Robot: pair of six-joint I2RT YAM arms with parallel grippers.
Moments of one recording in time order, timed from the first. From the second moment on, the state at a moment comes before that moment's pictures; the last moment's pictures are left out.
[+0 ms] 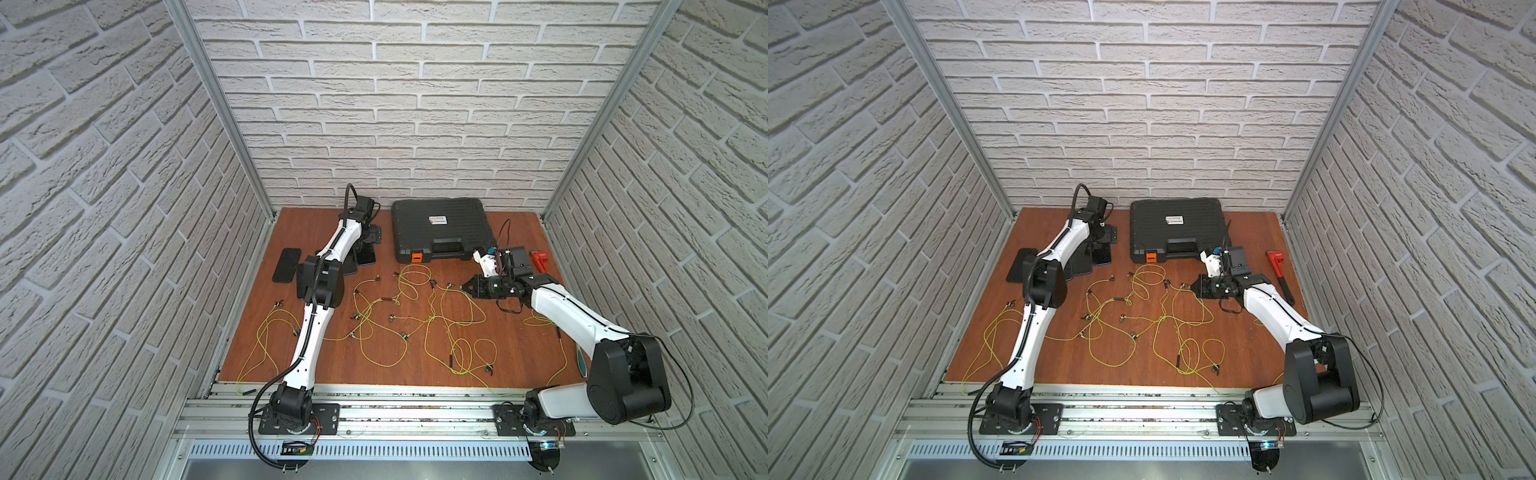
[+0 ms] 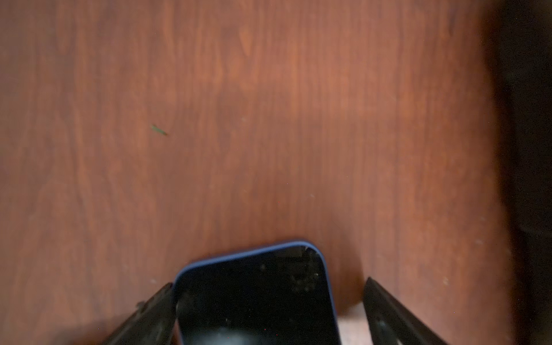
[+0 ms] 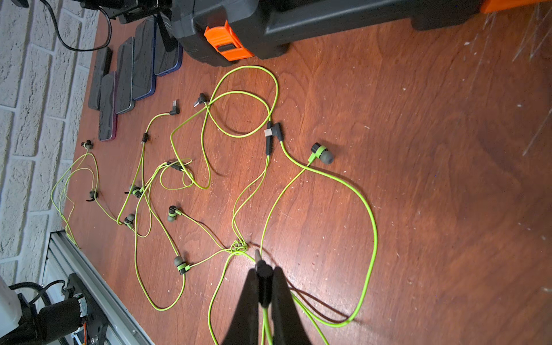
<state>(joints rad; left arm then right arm) -0.30 2.70 2.55 -0.94 -0.11 -0.23 0.14 1.41 0.91 -0.48 -0.45 0.27</state>
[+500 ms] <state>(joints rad) -0.34 2.52 2.26 -1.02 -0.07 -0.27 0.14 1.41 0.89 -0.47 -0.45 0.25</state>
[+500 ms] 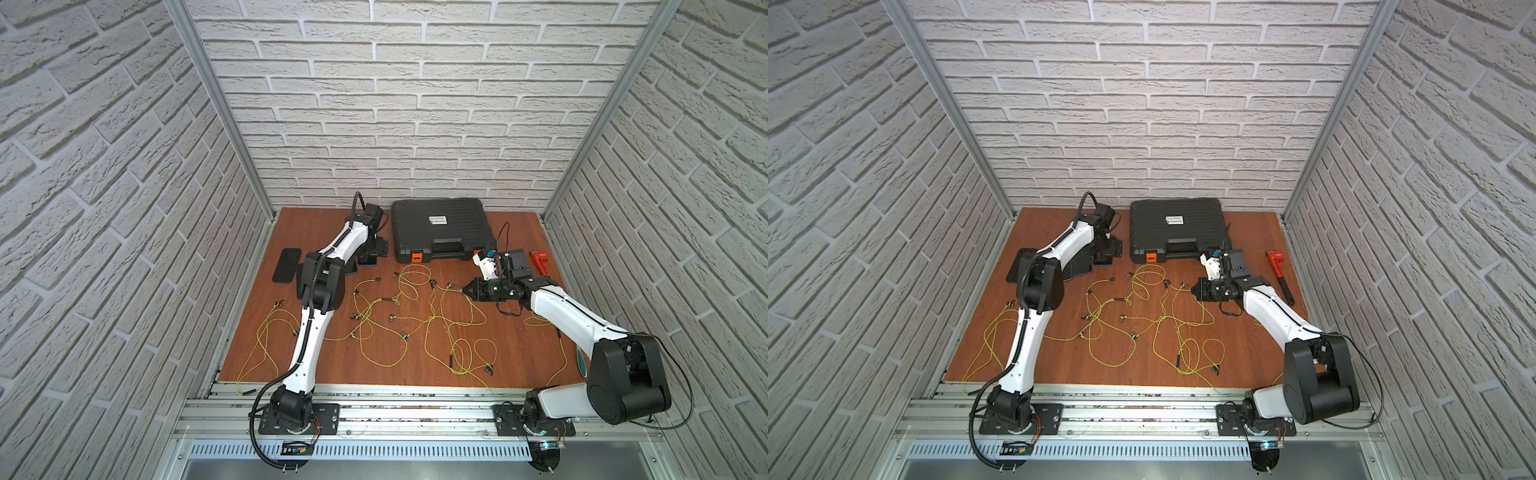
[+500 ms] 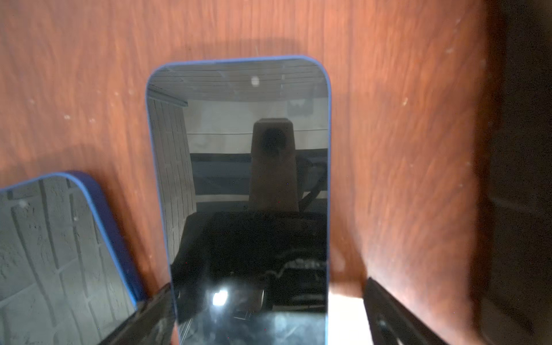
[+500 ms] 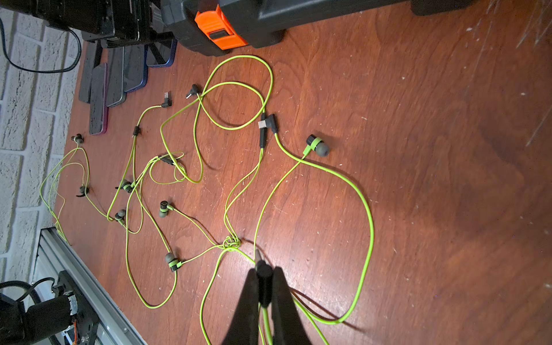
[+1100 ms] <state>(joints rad) -0.36 2.60 2.43 -1.26 -0.06 -0.19 0.14 1.39 0.86 -0.46 -0.44 0.25</state>
